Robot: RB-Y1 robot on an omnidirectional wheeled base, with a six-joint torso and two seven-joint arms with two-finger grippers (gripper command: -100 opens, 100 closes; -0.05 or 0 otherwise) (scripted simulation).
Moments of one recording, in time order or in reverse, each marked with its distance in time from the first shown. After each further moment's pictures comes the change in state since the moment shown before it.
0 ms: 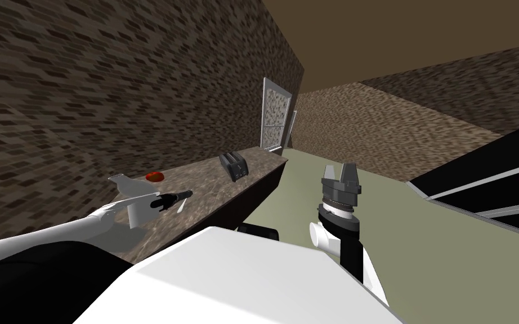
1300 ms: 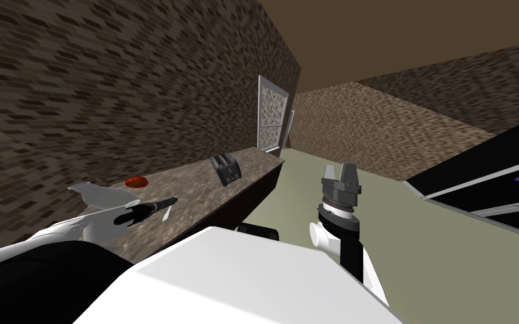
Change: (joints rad) left arm 0.054 -0.029 -0.018 0.315 -0.060 -0.337 0.049; right arm 0.000 0.000 0.000 0.000 0.000 0.000 0.000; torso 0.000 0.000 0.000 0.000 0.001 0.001
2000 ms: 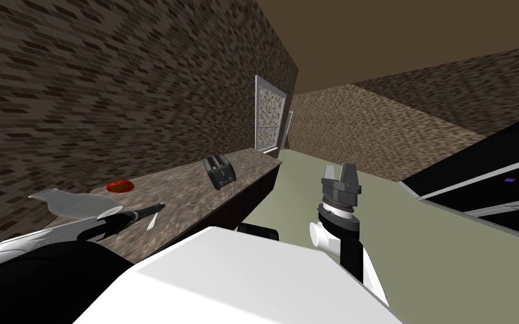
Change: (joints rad) left arm 0.040 -0.011 -0.010 0.177 -0.036 -0.176 0.038; right arm 0.000 0.000 0.000 0.000 0.000 0.000 0.000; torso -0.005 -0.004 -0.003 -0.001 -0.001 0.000
